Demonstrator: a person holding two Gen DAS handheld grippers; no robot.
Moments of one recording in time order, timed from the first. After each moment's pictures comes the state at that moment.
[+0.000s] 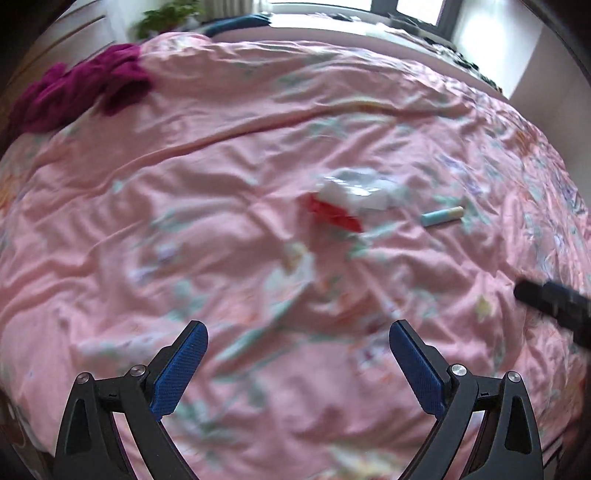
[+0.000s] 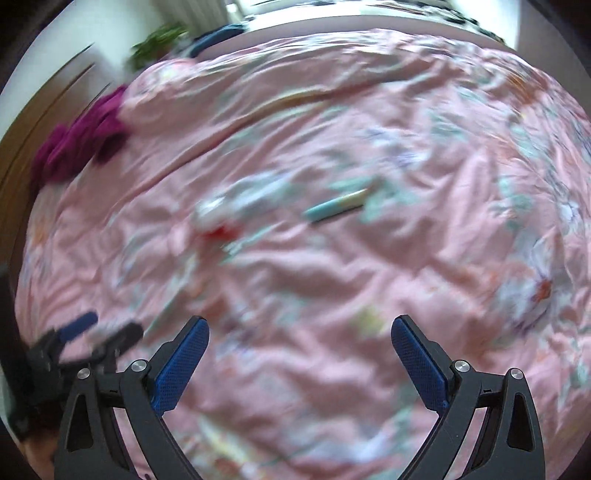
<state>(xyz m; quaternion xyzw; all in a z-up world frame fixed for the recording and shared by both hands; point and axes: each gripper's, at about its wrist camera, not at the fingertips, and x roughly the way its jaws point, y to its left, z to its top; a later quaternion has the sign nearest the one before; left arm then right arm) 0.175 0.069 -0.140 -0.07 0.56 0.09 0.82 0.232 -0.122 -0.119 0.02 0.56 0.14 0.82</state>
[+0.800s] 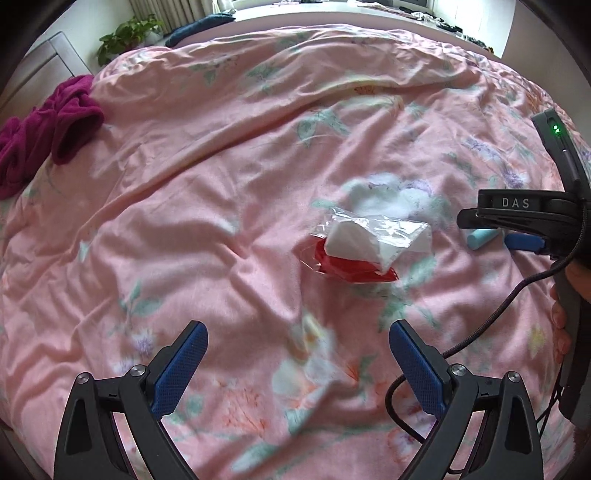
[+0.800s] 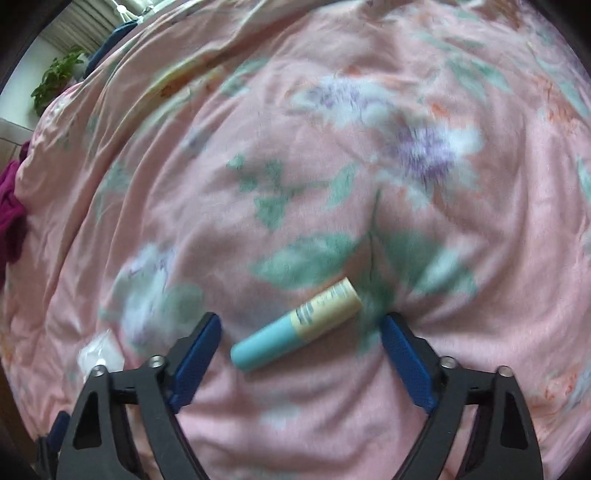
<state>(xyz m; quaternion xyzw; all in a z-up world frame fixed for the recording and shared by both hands) 0.258 0.090 -0.188 0.00 0.58 0.07 0.81 0.378 -0.112 -0.229 0.09 0.63 0.02 0.77</state>
